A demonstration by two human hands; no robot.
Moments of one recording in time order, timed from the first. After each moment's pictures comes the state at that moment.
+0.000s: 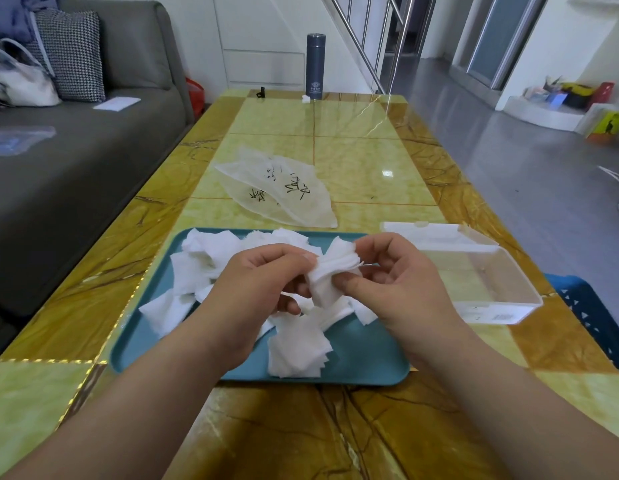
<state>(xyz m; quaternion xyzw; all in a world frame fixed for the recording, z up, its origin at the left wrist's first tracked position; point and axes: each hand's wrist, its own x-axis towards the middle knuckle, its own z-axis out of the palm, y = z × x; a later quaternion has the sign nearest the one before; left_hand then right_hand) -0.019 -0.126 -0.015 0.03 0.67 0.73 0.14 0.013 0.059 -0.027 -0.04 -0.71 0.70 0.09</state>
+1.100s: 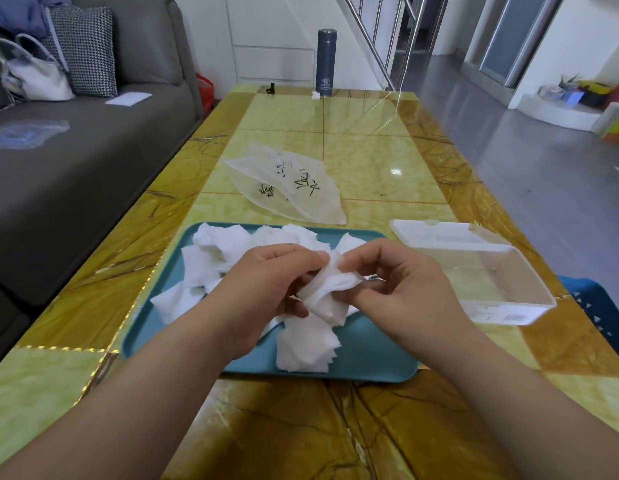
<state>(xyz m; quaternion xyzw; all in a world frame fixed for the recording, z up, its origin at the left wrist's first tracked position) -0.024 -0.132 -0.018 0.03 0.68 0.71 0.20 0.019 0.054 -0.025 0.05 -0.78 0.61 0.09</state>
